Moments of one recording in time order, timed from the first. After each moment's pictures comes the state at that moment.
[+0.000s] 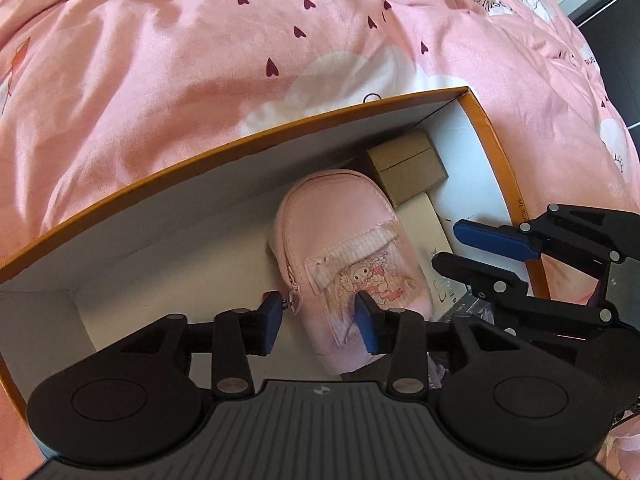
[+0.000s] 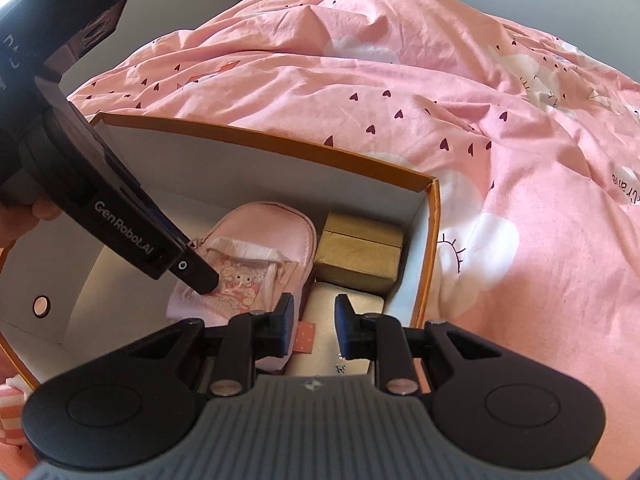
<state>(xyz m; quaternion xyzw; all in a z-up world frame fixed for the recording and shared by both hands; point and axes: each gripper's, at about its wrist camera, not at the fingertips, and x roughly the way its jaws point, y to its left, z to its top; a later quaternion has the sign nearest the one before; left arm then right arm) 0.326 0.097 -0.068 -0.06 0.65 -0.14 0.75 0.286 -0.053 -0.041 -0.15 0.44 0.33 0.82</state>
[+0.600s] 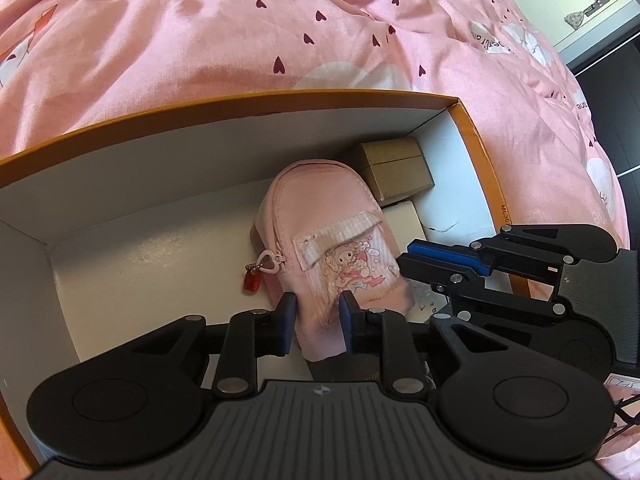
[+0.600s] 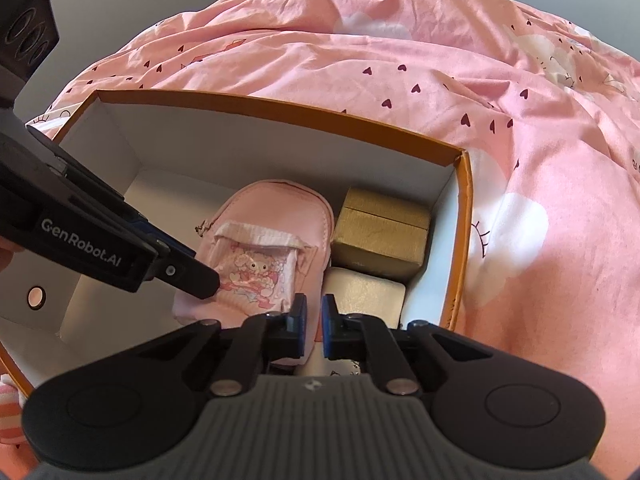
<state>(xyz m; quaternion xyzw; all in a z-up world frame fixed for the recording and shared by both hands) 0.303 0.095 -0.072 -0.12 0.61 -0.12 0.77 0.290 -0.044 -0.060 -0.15 0.47 0.34 0.80</state>
